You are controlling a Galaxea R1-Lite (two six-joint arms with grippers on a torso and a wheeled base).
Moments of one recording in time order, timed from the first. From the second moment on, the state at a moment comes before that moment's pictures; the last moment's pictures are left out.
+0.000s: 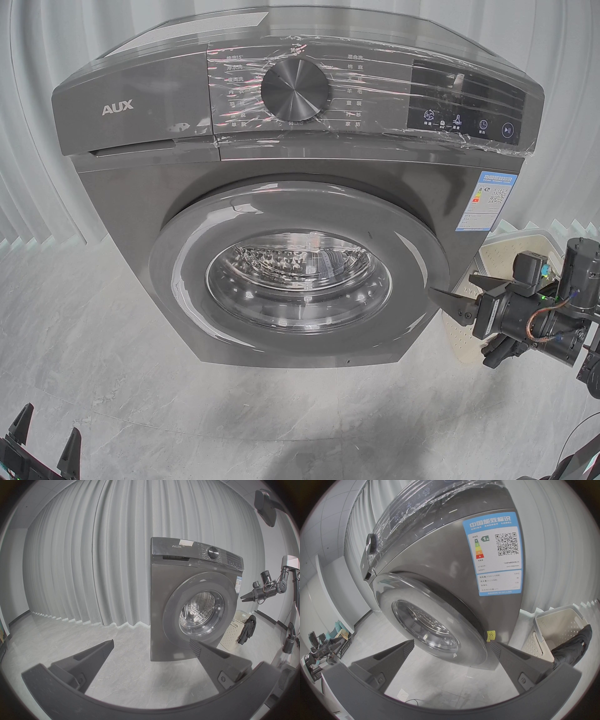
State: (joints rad) left arm 0.00 0.02 -0.02 0.00 0.00 -0.01; right arm 0.48 1.45 -0.46 -0.79 0.01 0.17
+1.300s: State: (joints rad) left arm 0.00 0.02 -0.02 0.00 0.00 -0.01; right arm 0.52 1.55 -0.42 -0.86 0.08 0.15
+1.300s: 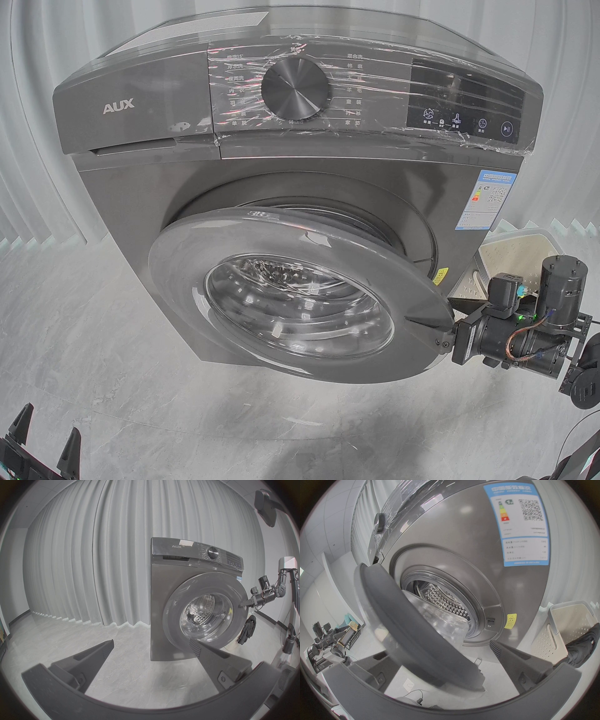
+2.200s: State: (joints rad) left arm 0.00 0.02 -0.02 0.00 0.00 -0.01; right arm 0.57 1.56 -0.41 -0.88 0.07 0.15
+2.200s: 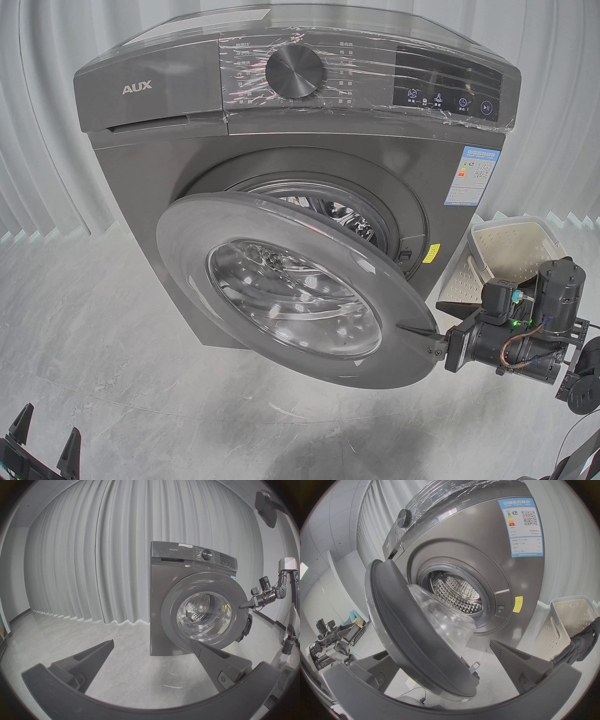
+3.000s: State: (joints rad) left arm 0.00 0.02 -0.02 0.00 0.00 -0.01; right arm 0.63 1.59 -0.39 -0.92 0.08 0.15
